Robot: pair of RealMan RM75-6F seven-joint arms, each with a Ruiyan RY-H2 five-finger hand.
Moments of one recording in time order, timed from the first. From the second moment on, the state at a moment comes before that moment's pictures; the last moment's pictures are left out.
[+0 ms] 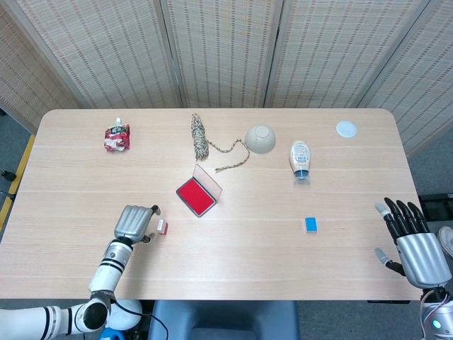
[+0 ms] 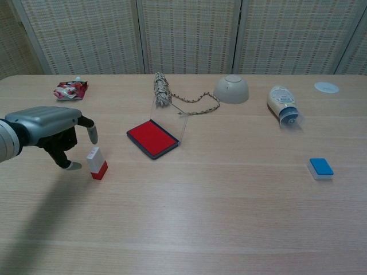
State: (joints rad) left arm -0.69 -1.52 -0.14 -1.66 0.78 1.09 0.75; right arm 0.07 -1.08 0.02 -1.60 -1.64 1.55 -0.09
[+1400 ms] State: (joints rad) left arm -0.76 -1.57 -0.13 -1.67 0.69 1.13 0.77; right arm -0.04 -1.00 0.06 -1.53 -1.62 1.77 0.27
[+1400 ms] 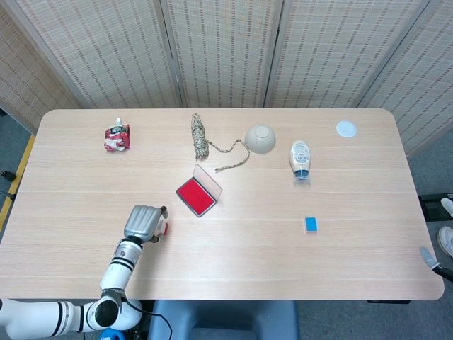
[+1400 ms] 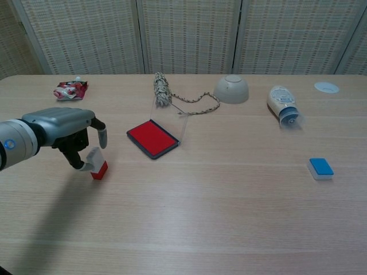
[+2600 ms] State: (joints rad) left arm -0.79 -1.58 -0.12 -1.63 0.64 1.10 0.75; right arm -0.04 -1.01 0.06 -1.55 -1.65 1.75 0.20
